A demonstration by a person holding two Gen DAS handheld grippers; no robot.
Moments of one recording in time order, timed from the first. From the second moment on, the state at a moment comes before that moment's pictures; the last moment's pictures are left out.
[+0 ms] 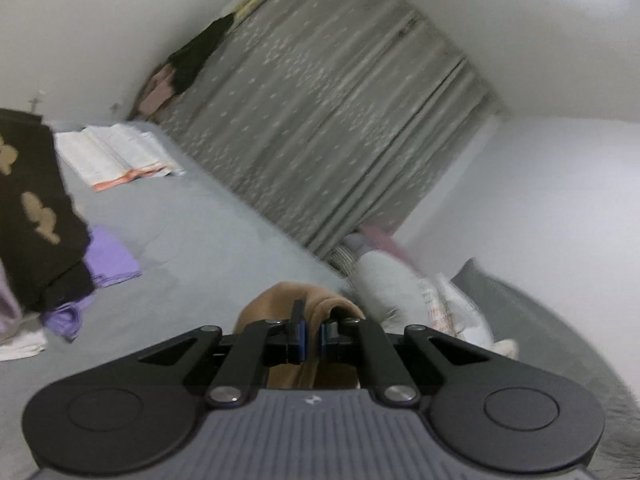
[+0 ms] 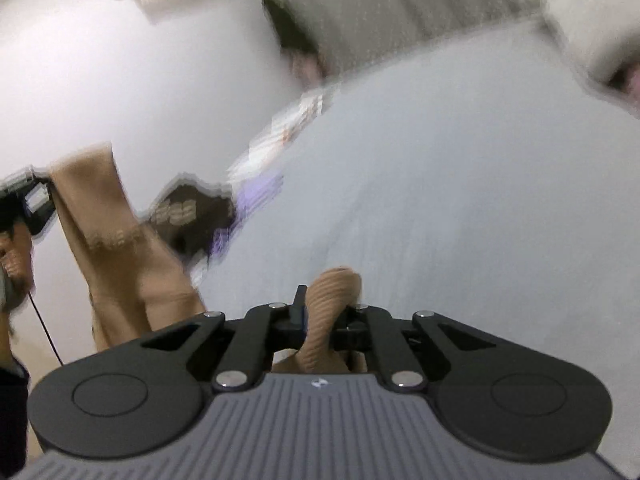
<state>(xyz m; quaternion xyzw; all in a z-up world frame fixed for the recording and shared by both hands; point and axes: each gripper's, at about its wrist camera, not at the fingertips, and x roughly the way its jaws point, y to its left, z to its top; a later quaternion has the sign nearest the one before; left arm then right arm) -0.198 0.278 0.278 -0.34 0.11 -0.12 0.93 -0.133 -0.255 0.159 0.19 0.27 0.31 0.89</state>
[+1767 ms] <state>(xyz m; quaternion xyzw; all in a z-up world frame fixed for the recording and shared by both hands) 0.055 0.234 0.148 -0.47 0.29 0.03 0.83 0.021 -0.514 0.143 0.38 0.30 -0.11 0.87</state>
